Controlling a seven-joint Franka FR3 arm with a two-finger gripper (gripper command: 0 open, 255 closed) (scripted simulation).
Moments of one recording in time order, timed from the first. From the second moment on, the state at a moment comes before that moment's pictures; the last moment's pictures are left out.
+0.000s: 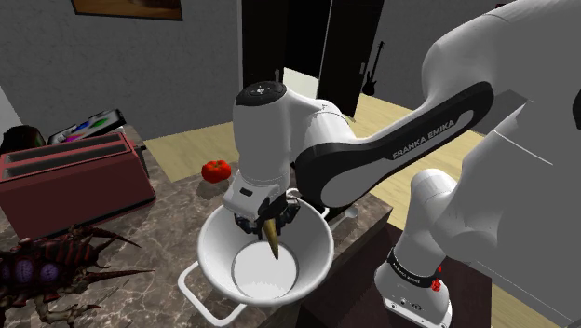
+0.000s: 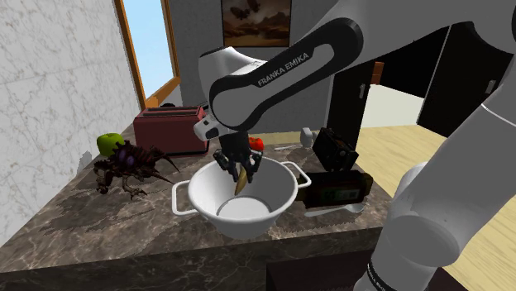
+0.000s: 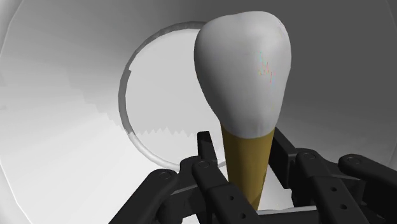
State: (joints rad) arm 0.55 -0.32 0.27 -2.42 -0.06 2.03 -1.73
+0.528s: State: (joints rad) arm 0.56 -0.34 0.27 -2.39 -0.05 1.98 -1.73
